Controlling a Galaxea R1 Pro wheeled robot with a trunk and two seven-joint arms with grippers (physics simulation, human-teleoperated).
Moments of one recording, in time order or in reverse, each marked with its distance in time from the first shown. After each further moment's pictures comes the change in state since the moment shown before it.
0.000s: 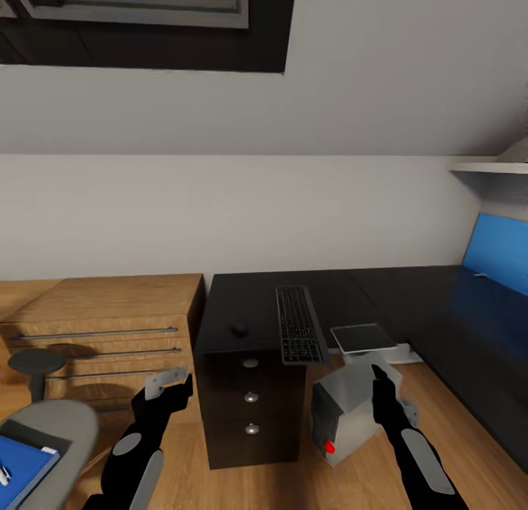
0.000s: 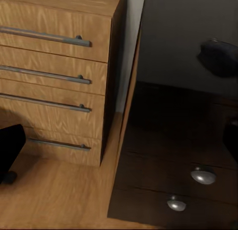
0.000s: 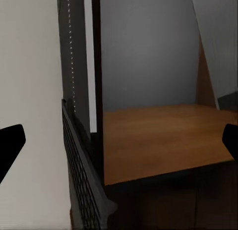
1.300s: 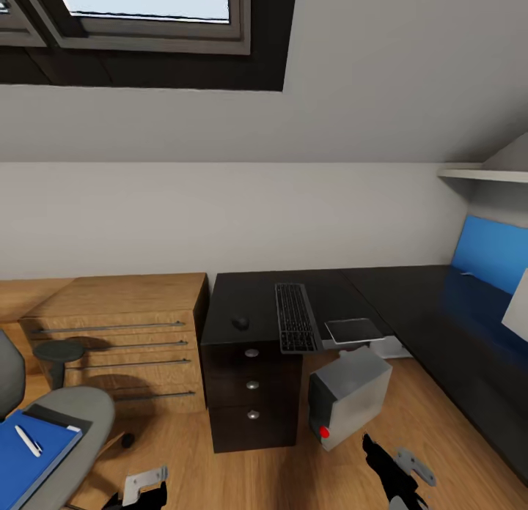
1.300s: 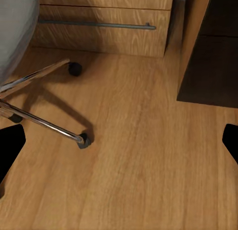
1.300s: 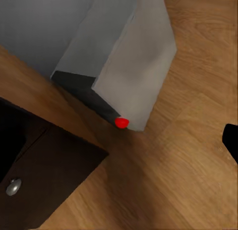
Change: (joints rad) left arm 0.055 0.085 0.009 0.650 0.005 -0.349 0.000; right arm 0.000 -0.032 0.057 0.470 0.805 -0.266 0.009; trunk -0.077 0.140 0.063
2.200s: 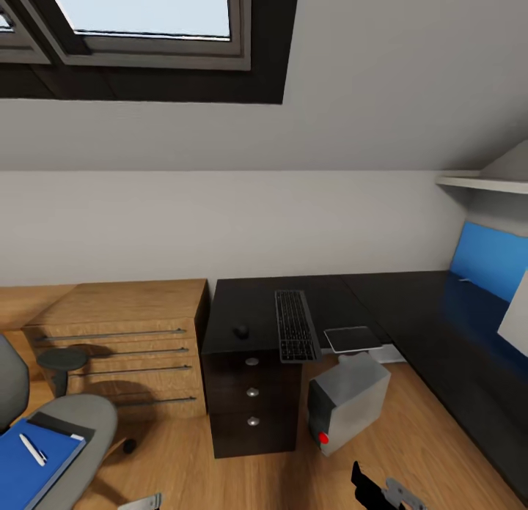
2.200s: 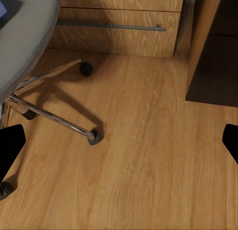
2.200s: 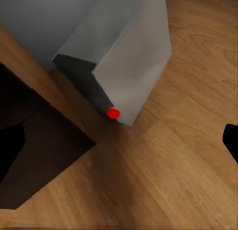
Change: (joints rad) left arm 0.001 -0.004 -0.001 0.189 -0.005 -0.207 0.002; right arm 0.000 0.053 0.073 0.232 0.082 -0.274 0.002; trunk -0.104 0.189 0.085
